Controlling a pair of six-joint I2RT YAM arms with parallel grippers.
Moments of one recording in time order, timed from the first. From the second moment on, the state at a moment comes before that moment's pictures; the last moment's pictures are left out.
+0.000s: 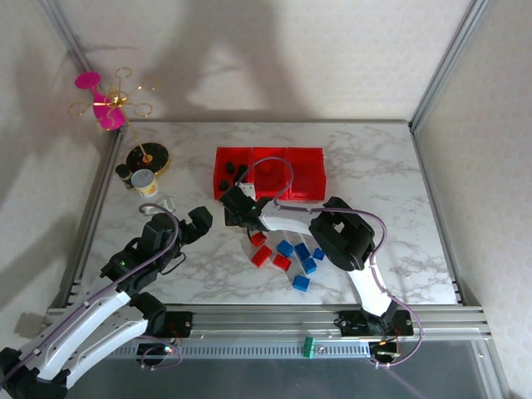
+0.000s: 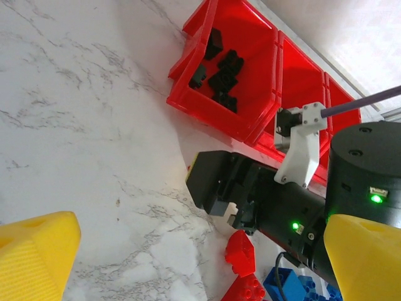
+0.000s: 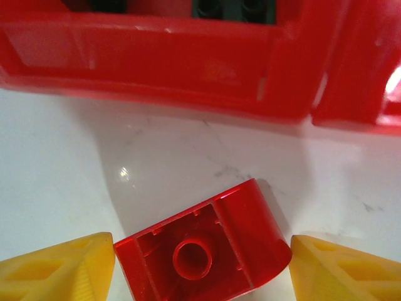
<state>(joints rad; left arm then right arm) -0.57 0.64 0.57 -0.51 -0.28 -0.95 0.99 2.13 1.47 -0.35 0.30 0.73</state>
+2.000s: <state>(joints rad) -0.57 0.91 0.67 -0.39 -0.22 -0.89 0.72 2.05 1.59 -0.36 0.38 0.43</state>
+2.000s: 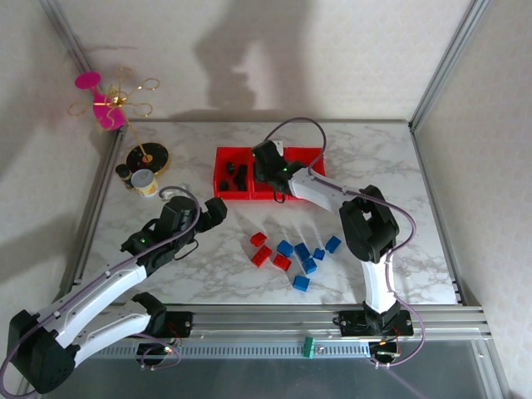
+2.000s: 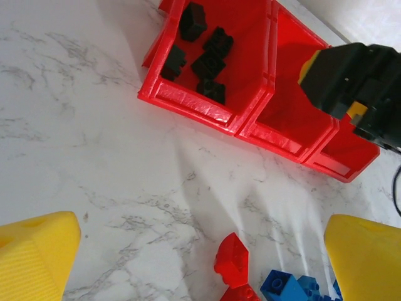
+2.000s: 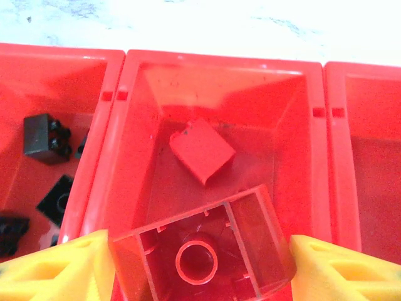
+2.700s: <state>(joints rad) -0.57 0.96 0.71 -0.35 -0.21 -0.88 0.67 2.14 1.72 -0.36 0.36 0.33</state>
